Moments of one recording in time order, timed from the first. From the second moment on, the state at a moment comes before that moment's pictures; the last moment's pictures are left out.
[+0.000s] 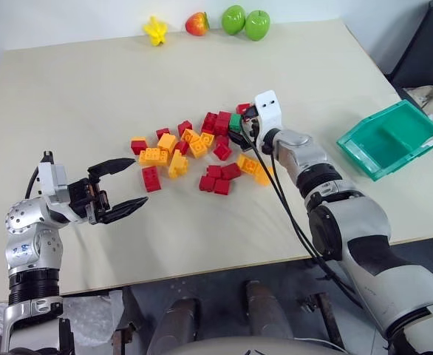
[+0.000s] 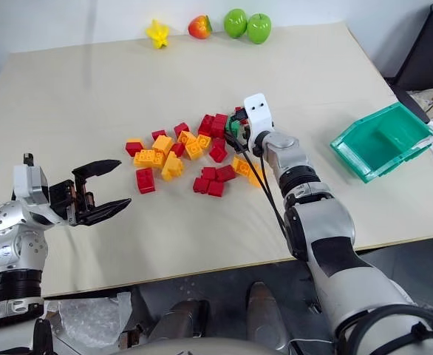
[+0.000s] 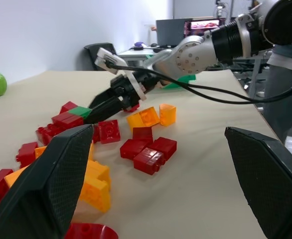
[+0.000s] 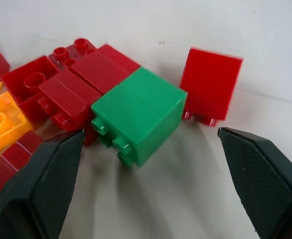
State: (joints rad) left arm -0.30 0.59 0.34 0.24 -0.63 -0.07 -1.37; right arm -1.25 -0.16 -0.05 1.30 0.05 0.10 0.40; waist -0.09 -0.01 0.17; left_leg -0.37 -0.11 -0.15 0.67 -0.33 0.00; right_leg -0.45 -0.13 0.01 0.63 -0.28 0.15
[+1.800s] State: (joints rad) left arm -0.55 0.41 0.07 0.33 -0.52 -0.08 -1.38; right arm -0.44 -0.81 -0.25 -0.23 0.18 0.81 0.75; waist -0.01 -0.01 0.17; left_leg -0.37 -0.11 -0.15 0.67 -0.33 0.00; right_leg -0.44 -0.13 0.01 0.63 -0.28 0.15
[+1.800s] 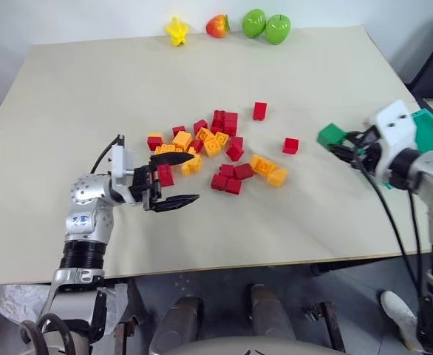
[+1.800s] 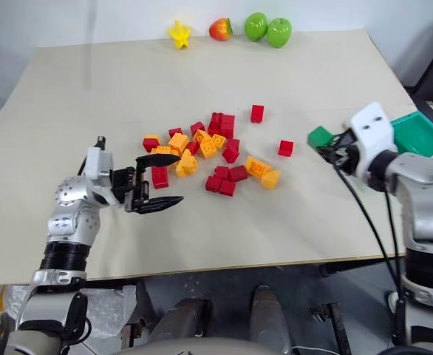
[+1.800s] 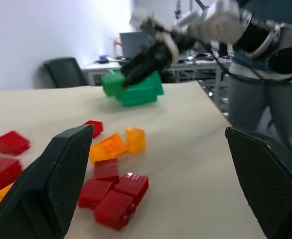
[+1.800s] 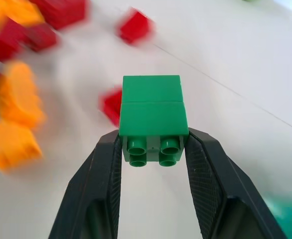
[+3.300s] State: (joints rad) left arm -0.39 0.62 0.26 0.30 -0.41 0.12 -1.16; right arm -0.44 -0.84 -0.06 0.17 0.28 0.29 1.12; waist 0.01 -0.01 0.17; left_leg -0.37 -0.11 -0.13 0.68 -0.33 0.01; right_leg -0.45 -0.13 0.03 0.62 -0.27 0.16
